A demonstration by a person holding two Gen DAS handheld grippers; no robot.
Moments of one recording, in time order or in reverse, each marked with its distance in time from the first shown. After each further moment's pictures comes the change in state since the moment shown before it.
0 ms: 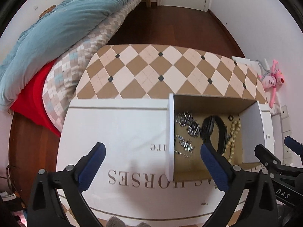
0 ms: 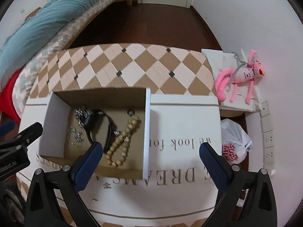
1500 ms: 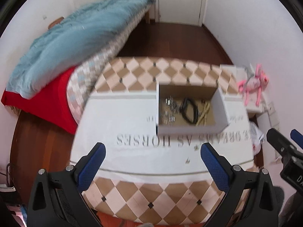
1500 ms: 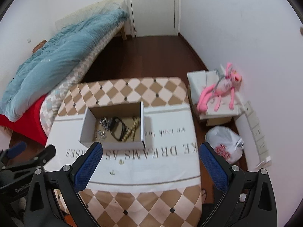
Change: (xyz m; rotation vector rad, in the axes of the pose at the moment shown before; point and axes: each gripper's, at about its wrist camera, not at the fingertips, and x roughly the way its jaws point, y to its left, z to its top) left arm -0.107 -0.017 -0.086 0.010 -0.108 -0.001; right arm -0.142 -0.031 -0.086 0.111 -0.220 0.044
